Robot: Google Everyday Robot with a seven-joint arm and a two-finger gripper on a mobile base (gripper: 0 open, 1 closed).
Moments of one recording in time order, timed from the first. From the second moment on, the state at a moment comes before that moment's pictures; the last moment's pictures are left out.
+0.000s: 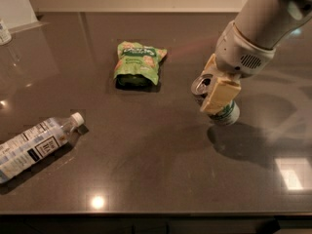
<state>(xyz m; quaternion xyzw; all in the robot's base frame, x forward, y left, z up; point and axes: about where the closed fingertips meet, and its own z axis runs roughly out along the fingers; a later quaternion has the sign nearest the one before) 0.472 -0.121 0.918 -0.66 0.73 0.09 0.15</state>
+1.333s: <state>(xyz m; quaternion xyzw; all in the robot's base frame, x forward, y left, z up) 0.494 -0.097 0.881 -0.78 0.62 -0.06 0.06</state>
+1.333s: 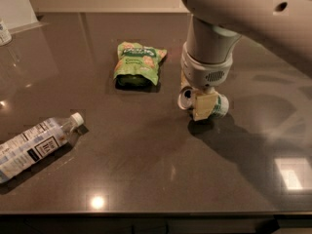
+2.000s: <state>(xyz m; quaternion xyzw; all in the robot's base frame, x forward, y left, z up) 0.500 -0.096 0.860 -0.81 0.57 -0.10 0.02</state>
